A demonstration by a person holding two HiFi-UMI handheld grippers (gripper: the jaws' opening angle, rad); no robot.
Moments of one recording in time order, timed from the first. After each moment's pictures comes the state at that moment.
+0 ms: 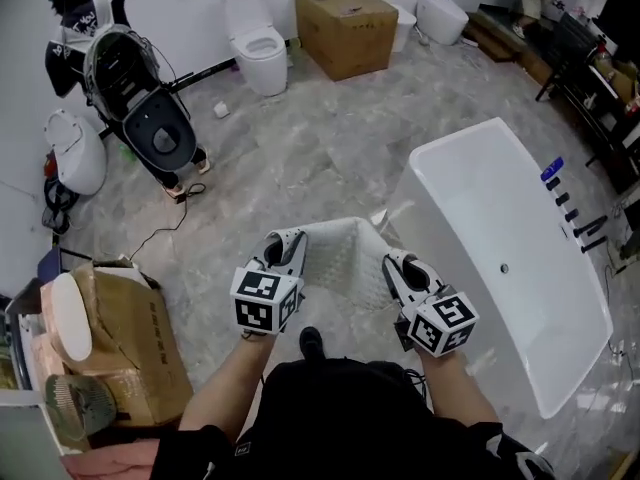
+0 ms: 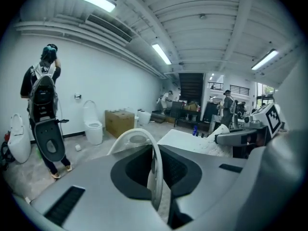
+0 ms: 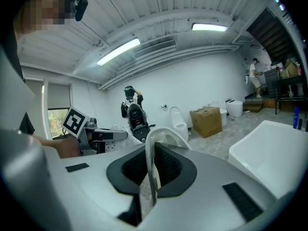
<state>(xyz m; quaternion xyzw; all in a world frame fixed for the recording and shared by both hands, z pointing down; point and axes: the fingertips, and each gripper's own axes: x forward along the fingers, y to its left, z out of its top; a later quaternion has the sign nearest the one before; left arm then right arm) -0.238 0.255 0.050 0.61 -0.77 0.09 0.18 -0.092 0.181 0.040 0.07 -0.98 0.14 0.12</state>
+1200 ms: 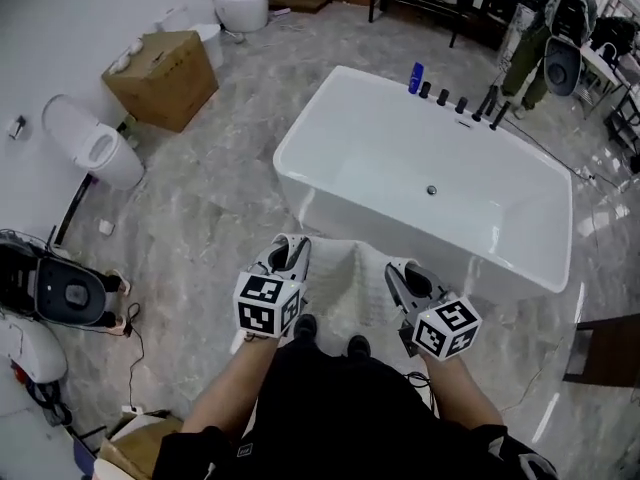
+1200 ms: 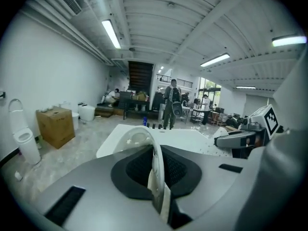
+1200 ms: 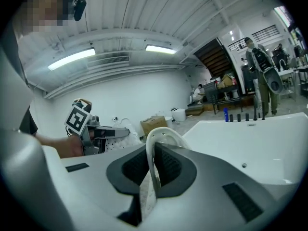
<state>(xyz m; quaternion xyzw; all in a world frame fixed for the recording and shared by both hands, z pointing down) -0.061 0.021 0.076 0.83 -0.51 0.16 0.17 0.099 0.059 0.072 0.38 -0.90 0.20 0.08</state>
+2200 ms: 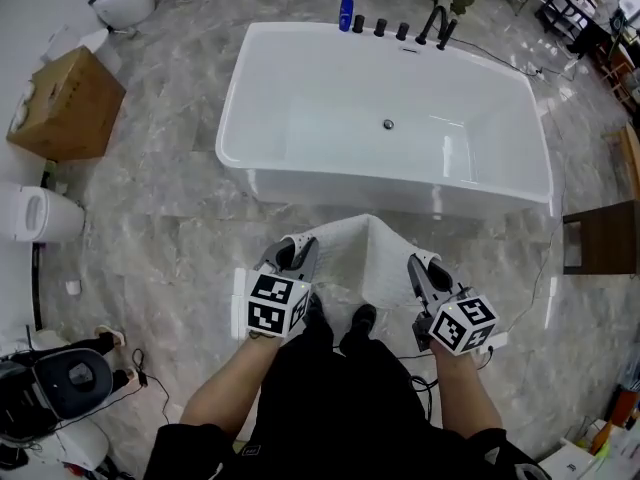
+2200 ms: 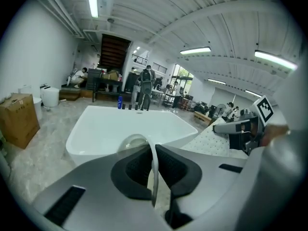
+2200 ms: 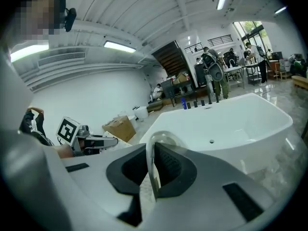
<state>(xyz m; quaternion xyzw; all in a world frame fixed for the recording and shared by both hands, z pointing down) -0.047 -0.043 0.172 0.90 -0.32 0.23 0.21 0.125 0.040 0.133 0.58 -0.75 0.30 0.08</state>
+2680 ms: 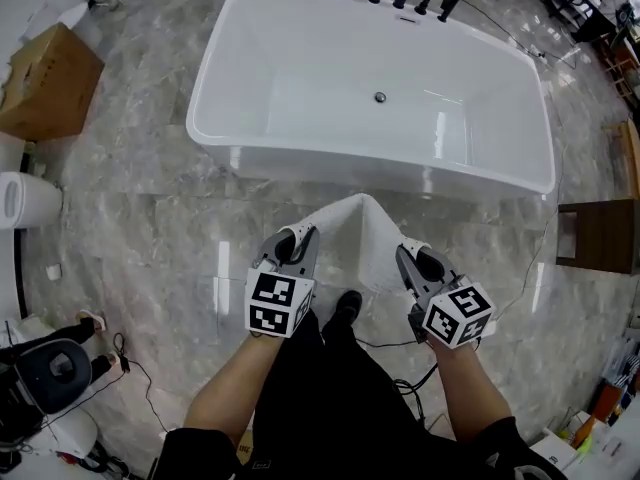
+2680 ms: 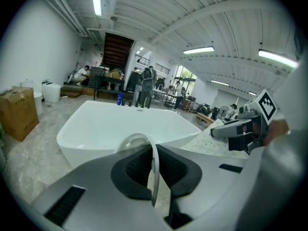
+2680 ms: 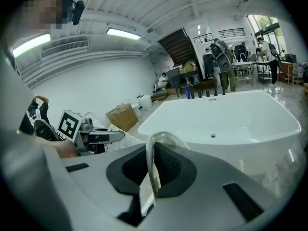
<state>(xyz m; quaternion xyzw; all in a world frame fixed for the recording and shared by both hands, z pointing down) 0.003 -0.050 0.232 0.89 -0.33 0.22 0.22 0.144 0.020 0.196 0.54 -0.77 0.31 0.14</state>
